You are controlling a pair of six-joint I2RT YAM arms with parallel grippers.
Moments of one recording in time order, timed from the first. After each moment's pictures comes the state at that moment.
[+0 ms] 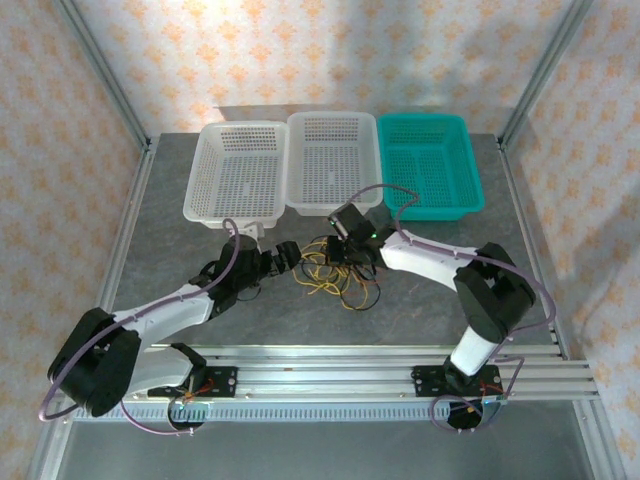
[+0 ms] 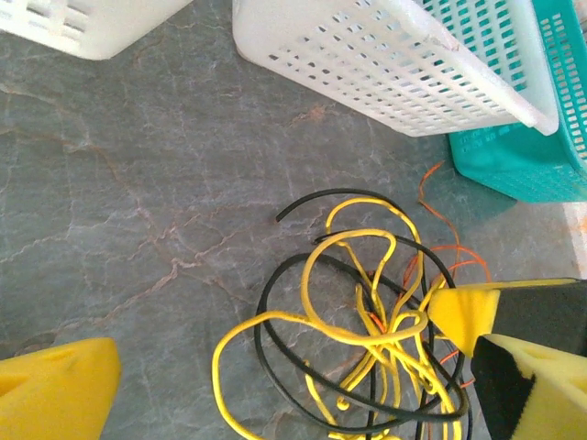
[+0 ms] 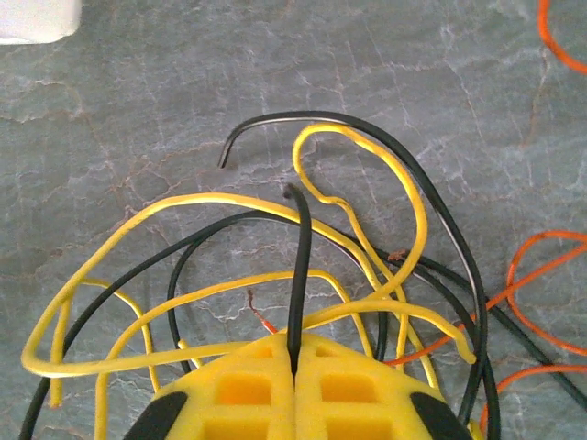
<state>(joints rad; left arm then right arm) -0.50 1.21 0.46 0.17 0.06 -0.83 0.74 1.66 1.06 -0.38 -0.02 0.67</state>
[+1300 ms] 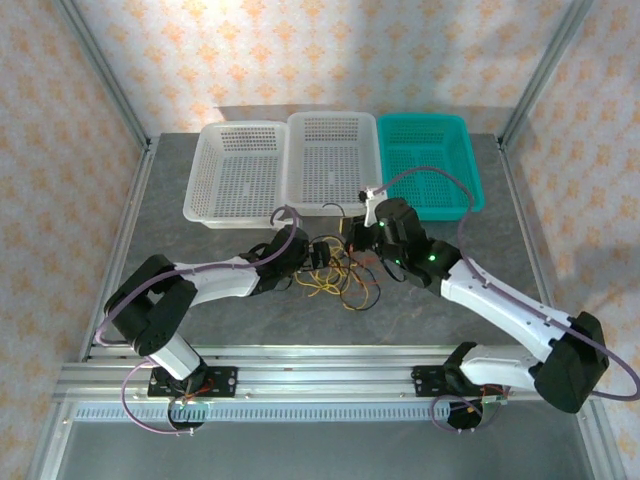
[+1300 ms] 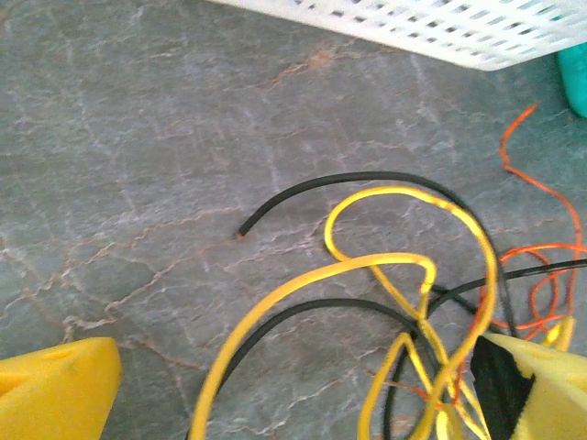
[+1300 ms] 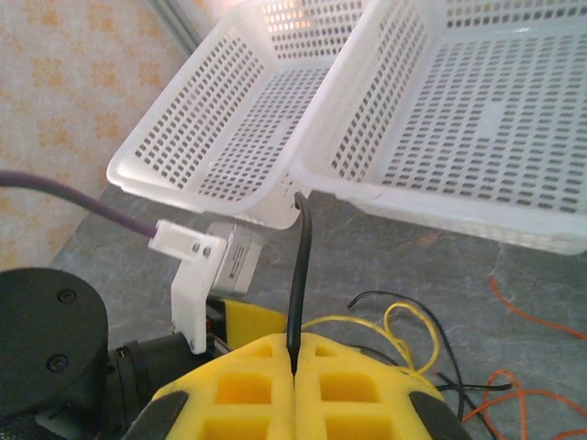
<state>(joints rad) -0.67 1.60 0.75 0.07 -0.16 -0.76 0.74 1.17 0.93 -0.21 0.03 0.46</state>
